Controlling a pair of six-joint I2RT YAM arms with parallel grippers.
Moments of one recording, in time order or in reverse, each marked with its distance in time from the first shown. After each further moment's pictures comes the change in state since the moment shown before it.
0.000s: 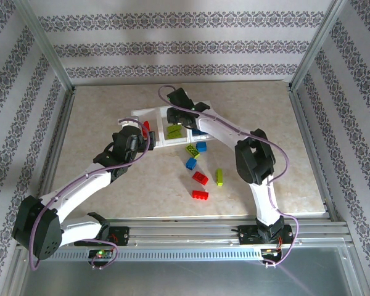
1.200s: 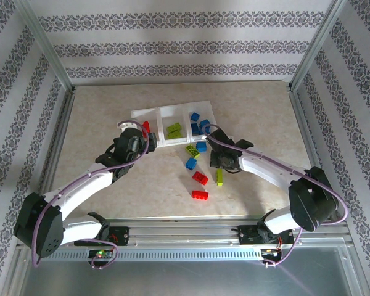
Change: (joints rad) left arm 0.001 0.023 -0.030 0.012 0.023 -0.127; right arm -0.033 -0.662 -0.886 -0.162 0.027 0.237
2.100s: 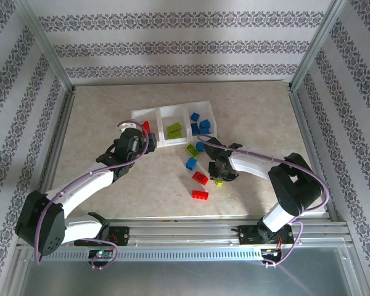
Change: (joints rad) left arm 0.014 0.022 -0.007 0.005 0.019 -0.030; right arm 0.003 0.166 -0.049 0.007 -0.142 0.024
